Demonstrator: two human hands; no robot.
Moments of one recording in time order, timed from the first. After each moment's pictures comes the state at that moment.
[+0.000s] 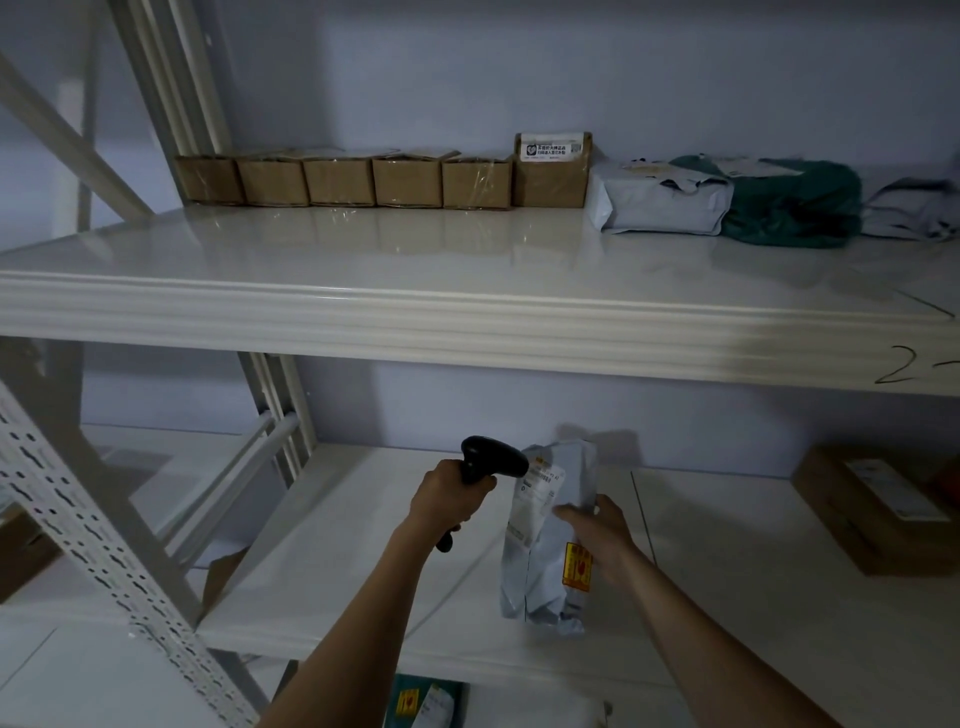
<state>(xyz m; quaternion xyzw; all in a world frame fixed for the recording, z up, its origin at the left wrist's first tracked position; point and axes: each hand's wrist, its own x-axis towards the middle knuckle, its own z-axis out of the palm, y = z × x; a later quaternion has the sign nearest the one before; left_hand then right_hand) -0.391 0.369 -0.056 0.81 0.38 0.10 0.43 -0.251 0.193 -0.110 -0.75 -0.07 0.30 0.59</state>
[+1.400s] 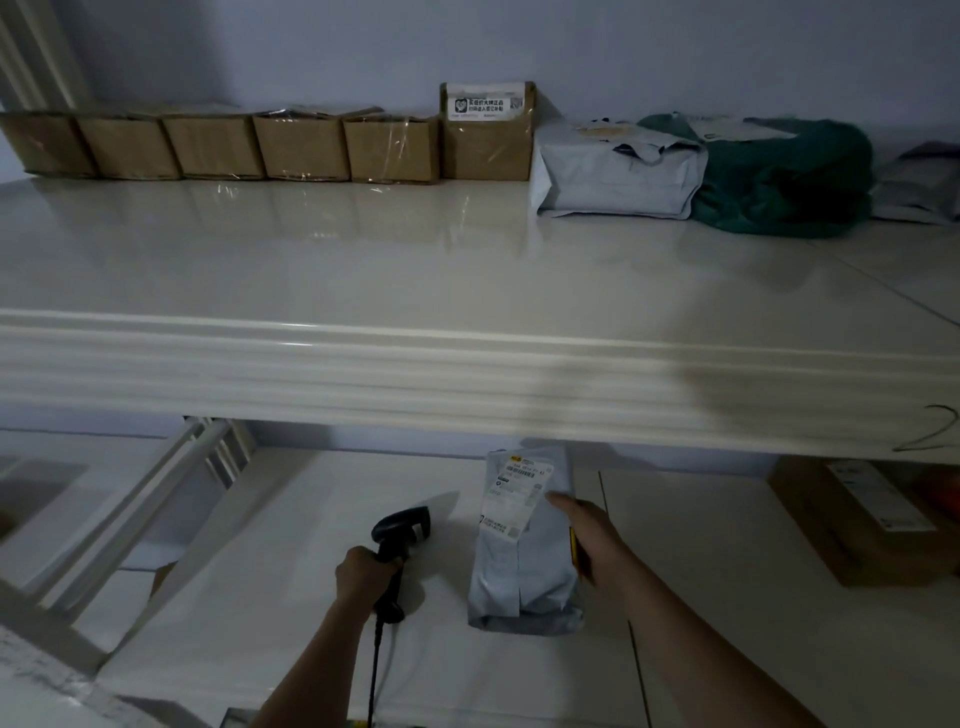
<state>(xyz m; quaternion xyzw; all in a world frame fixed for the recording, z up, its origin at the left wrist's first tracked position) -0.378 0.396 -0.180 0.71 0.58 0.02 0.41 -0.173 0.182 -0.123 -0.64 -0.04 0.40 0.65</state>
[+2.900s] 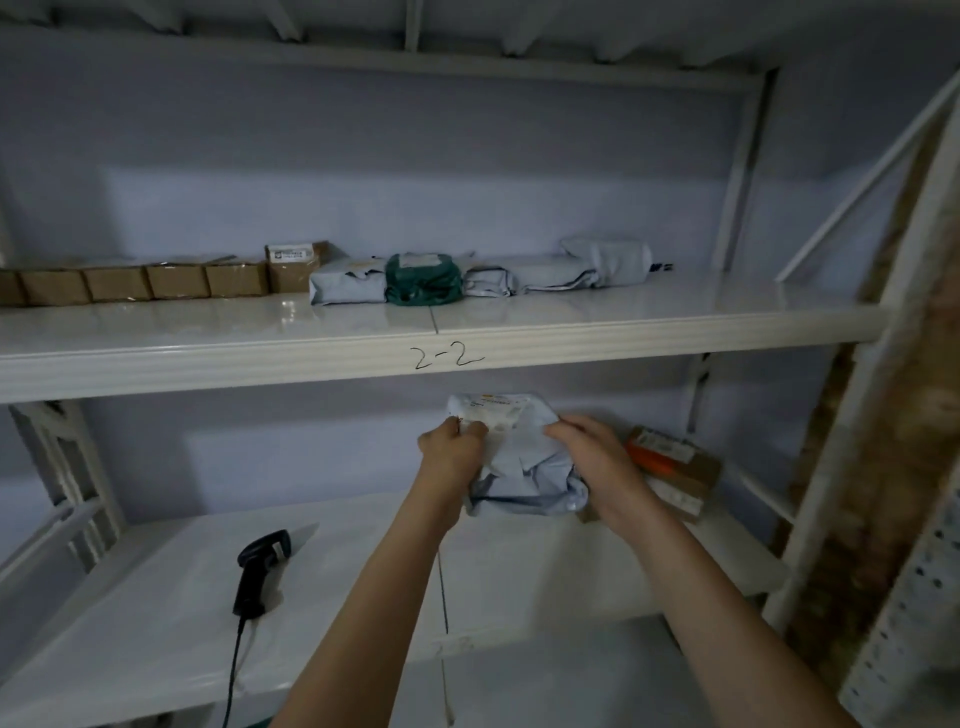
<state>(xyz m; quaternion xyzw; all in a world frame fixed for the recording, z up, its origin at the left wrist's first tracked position) -0.362 -0.017 0.128 0.72 0.23 0.19 0.63 -0.298 -0.169 0.133 -0.75 -0.13 0.09 0.64</state>
